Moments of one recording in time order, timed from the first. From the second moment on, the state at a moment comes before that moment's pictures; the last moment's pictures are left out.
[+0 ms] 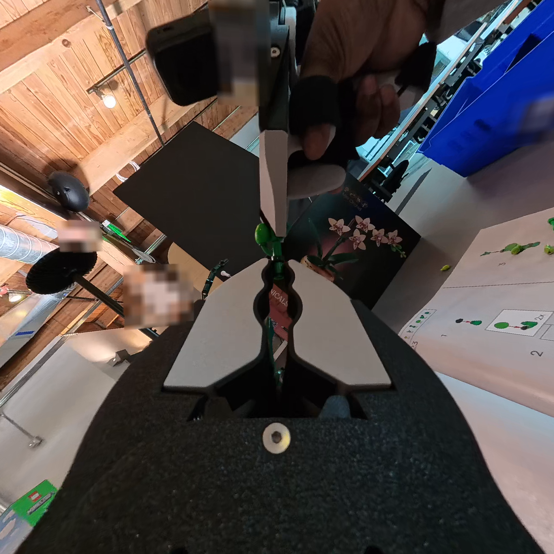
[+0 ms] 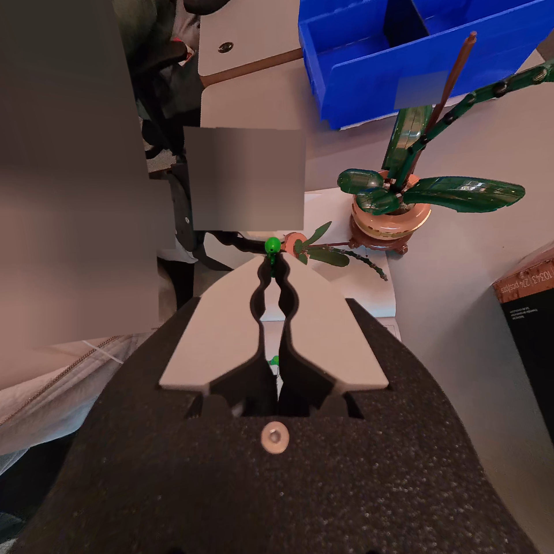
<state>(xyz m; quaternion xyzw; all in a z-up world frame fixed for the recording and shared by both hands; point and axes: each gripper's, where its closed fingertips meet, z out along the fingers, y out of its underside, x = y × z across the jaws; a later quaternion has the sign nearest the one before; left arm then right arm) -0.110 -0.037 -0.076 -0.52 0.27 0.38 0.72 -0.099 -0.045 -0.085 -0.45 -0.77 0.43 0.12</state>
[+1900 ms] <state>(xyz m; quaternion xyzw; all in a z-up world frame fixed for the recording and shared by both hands) -0.117 -0.096 -0.097 -0.62 0.21 -0.27 0.71 -0.113 -0.073 -0.062 -0.31 -0.82 0.42 0.24</state>
